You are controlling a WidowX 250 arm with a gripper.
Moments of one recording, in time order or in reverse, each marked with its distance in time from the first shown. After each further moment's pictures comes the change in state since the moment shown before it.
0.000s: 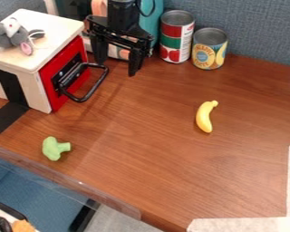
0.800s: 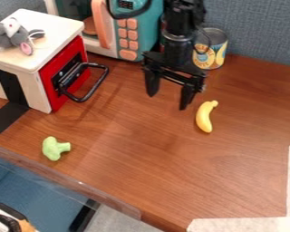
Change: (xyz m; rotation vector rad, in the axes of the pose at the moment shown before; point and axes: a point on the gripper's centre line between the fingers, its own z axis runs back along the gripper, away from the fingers) arm 0.006 -0.109 -0.031 -0.107 0.028 -0.172
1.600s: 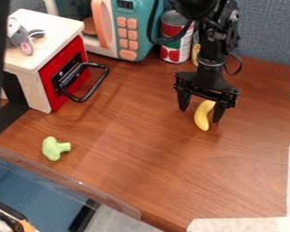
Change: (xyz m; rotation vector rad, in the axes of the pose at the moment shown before) arm 0.039 -0.035 -0.039 0.000 -0.102 0.095
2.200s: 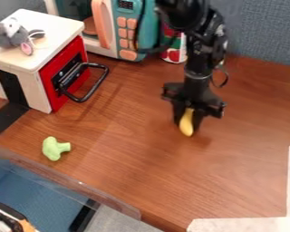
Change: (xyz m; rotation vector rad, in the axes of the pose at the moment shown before) arm -0.034 0.017 -0.010 0.027 0.052 0.004
